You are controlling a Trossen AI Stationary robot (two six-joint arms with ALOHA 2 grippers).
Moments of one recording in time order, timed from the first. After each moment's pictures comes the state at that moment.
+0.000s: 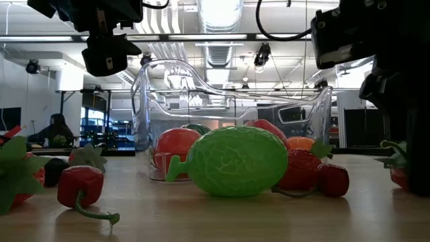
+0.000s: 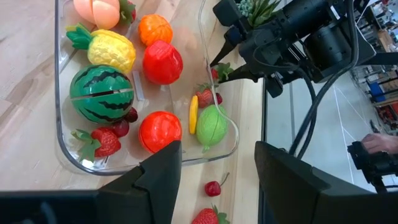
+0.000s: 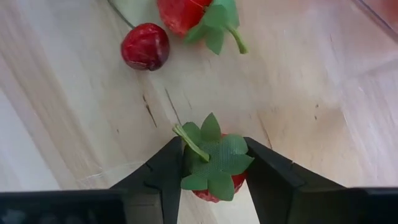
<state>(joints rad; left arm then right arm) -0.21 1.10 0.71 -0.14 0.12 -0.80 0.65 2.02 1.35 -0.78 0.20 1.06</state>
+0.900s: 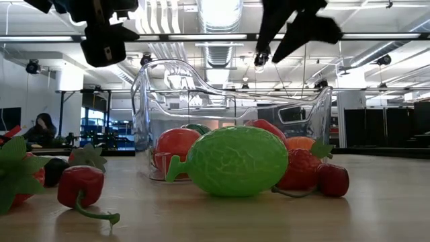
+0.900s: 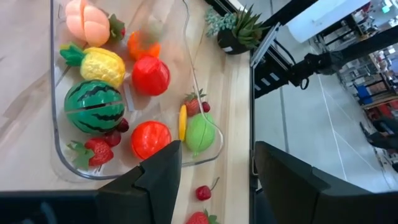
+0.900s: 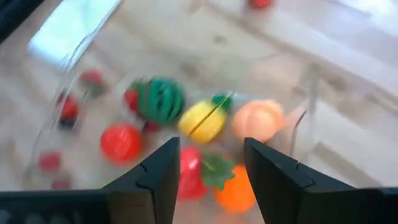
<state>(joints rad) -0.21 1.03 0.71 -0.15 0.12 -0.78 0.32 1.61 1.35 -0.85 0.46 1.13</state>
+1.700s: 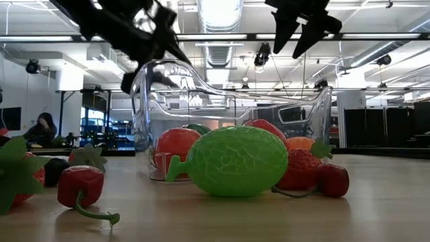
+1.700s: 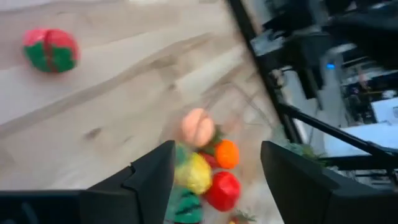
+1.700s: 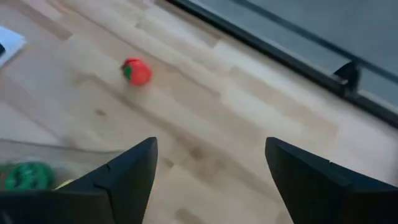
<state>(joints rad) 0.19 1.20 0.76 -0.06 0.09 -0.99 0.06 1.42 1.35 -1.08 0.62 0.86</state>
